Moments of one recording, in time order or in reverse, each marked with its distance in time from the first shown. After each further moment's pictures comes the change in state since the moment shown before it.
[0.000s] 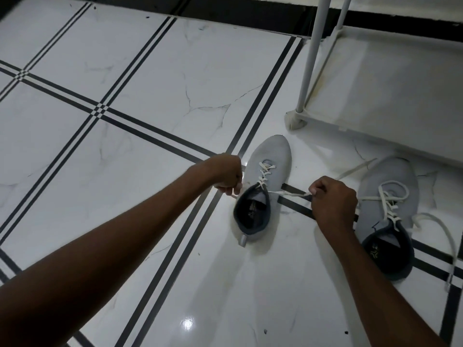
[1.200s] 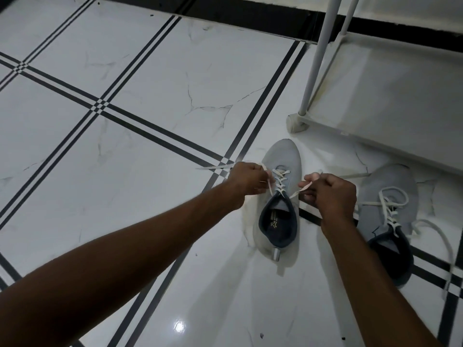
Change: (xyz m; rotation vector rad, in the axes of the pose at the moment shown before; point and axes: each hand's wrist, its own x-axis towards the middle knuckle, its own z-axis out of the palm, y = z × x) left_hand 0.015 0.032 0.052 -1.322 0.257 -0.051; right_hand 0.006 -0.016 0.002 0.703 -0.116 0.281
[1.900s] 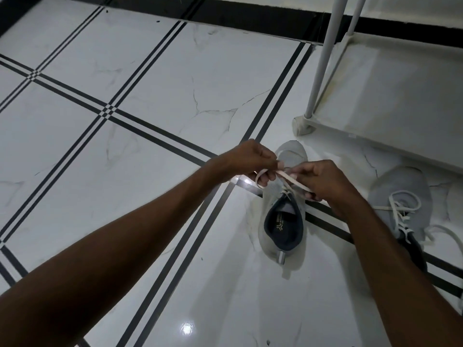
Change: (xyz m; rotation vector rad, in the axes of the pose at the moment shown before) left_hand -0.002 0.061 -0.033 0.499 -0.345 0.297; right_hand 0.022 -0.040 0.006 -0.312 -0.586 -0.116
